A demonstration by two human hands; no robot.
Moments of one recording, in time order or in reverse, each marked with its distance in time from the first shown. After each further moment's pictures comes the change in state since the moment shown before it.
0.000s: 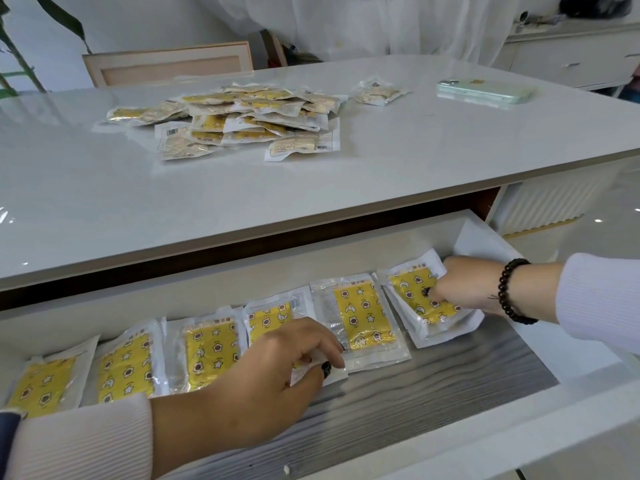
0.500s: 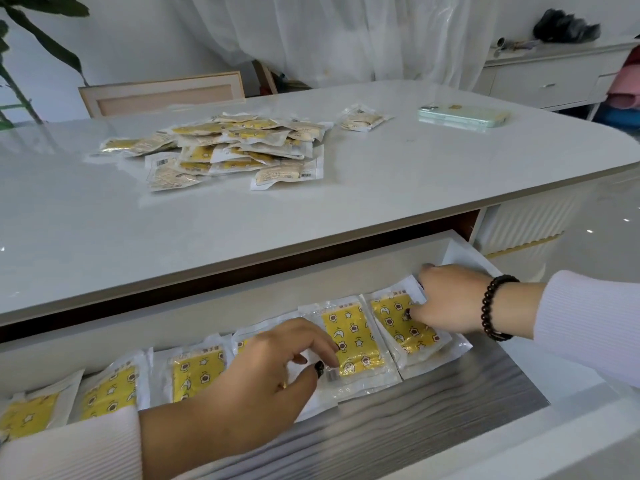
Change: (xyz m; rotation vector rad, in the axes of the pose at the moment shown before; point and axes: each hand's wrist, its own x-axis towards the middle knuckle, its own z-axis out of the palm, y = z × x) left_hand 0.019 0.010 -0.009 0.017 0.076 0.077; right_hand -0.005 0.002 -0.006 -0.223 0.164 -0.180
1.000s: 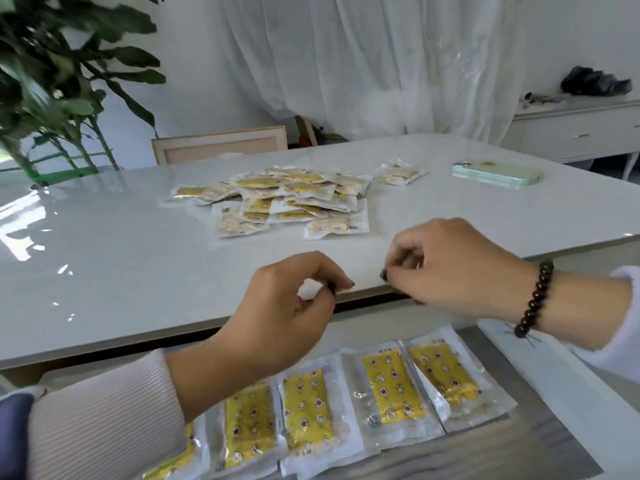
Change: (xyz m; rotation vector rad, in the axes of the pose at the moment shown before) left_hand 0.028 0.044 -0.079 -0.015 0.398 0.071; right_hand -0.042 -0.065 -0.085 0.363 0.417 -0.399
